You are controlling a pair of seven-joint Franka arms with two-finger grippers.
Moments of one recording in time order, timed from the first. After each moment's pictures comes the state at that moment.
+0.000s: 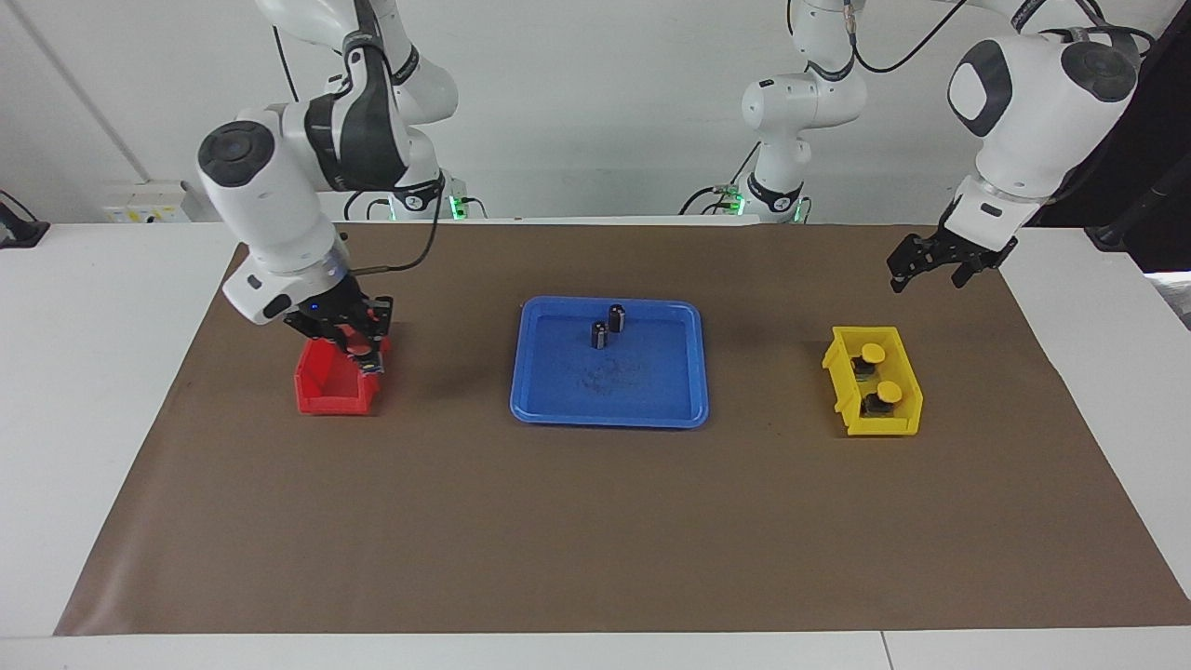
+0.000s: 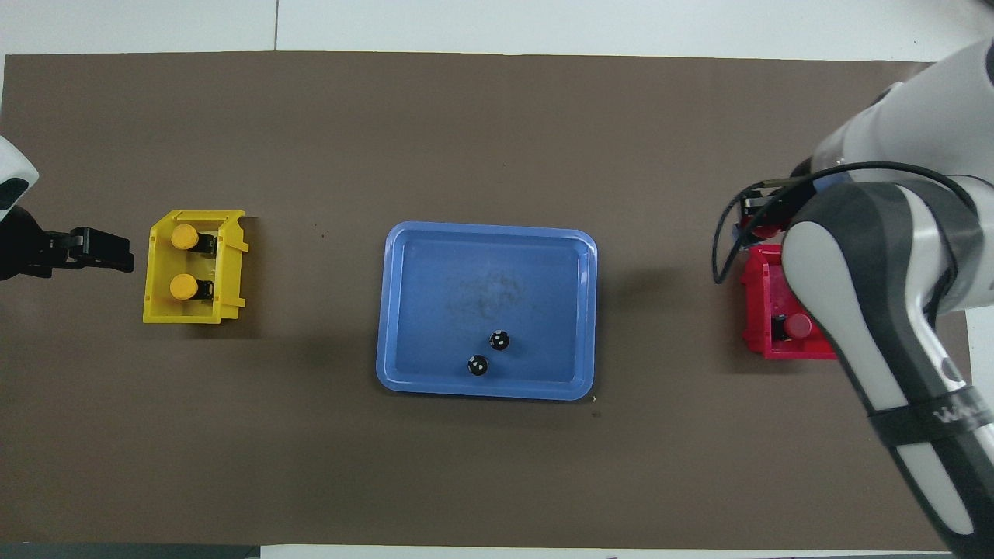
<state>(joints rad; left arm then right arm) 0.06 -0.10 -0.09 -1.87 0.01 1.75 -0.02 0.25 0.16 -0.06 -1.68 0.02 1.83 0.21</state>
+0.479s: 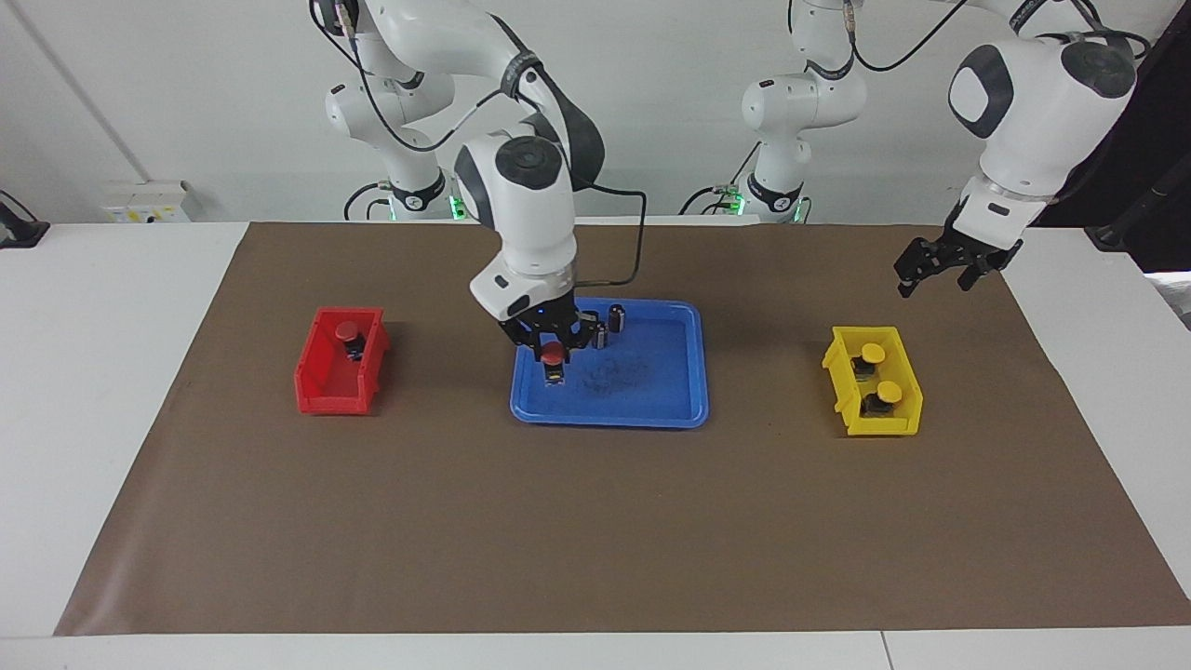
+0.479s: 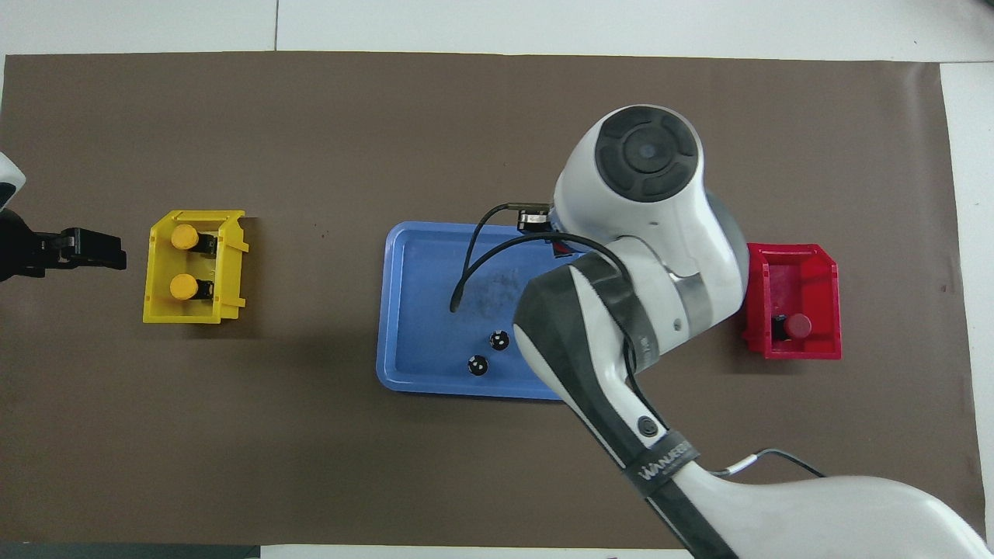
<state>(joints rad) 0.07 -0.11 -0.08 -1.99 0.01 1.90 -0.03 0.59 0.36 -0.06 -1.64 0.02 2.04 0.65</state>
